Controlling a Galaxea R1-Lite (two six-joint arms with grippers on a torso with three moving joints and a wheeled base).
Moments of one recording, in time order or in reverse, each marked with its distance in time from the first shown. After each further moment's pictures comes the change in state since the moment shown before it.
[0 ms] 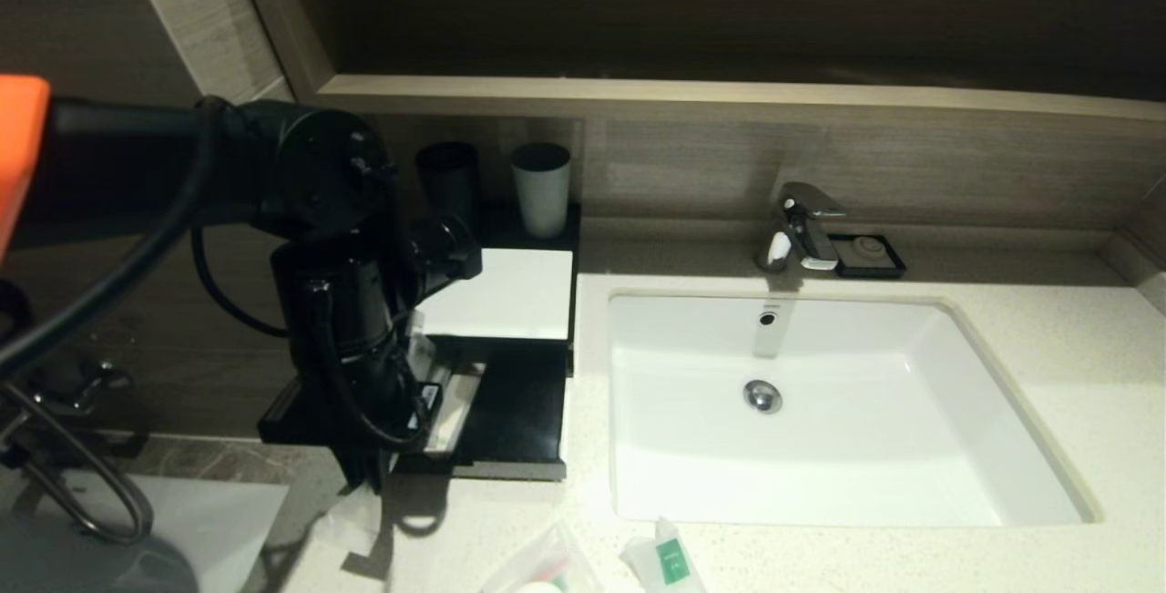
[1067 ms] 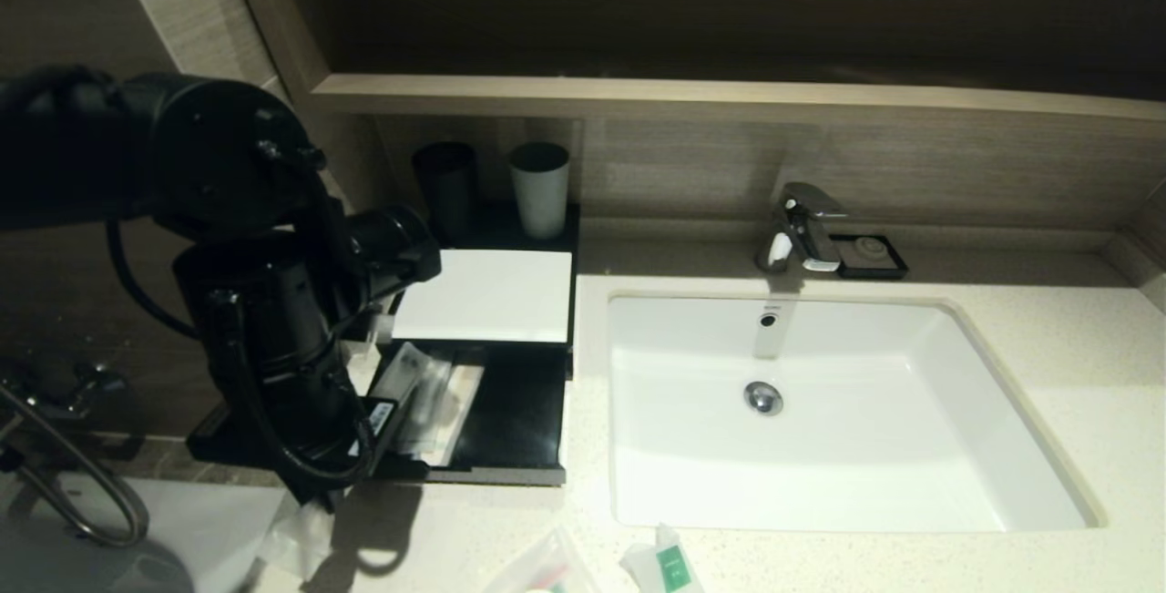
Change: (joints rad) left arm -0.018 -0.147 0.141 -0.008 0.004 0.071; right arm 0.000 0.000 0.000 0.000 0.000 0.000
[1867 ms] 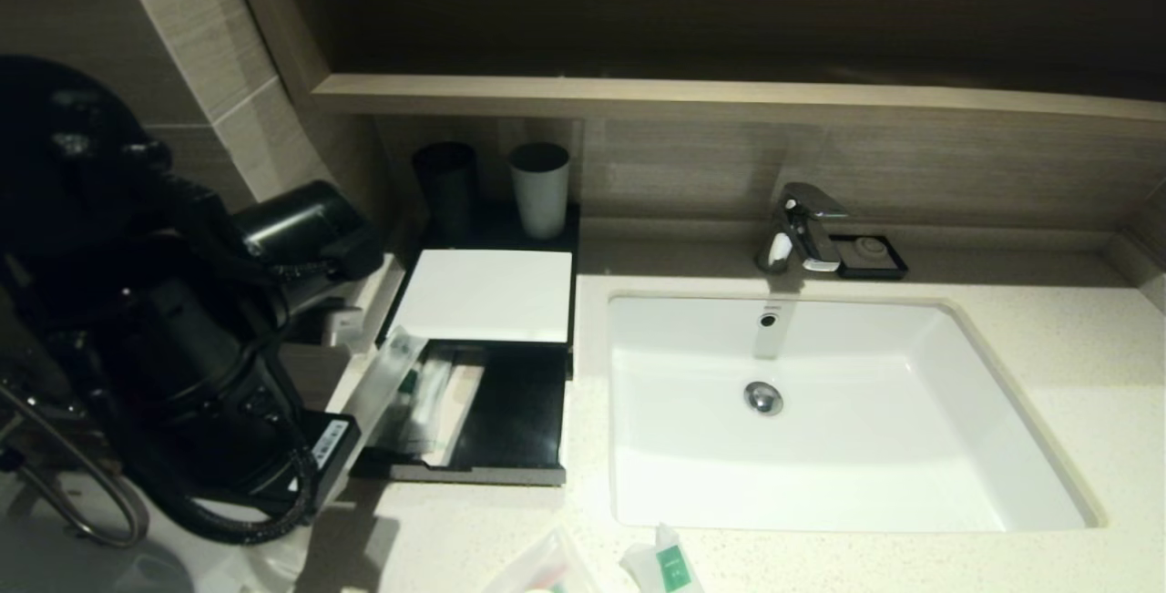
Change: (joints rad) left arm -0.026 -0.190 0.169 -0.130 0.000 0.042; right arm 0.000 0.000 0.000 0.000 0.001 0.000
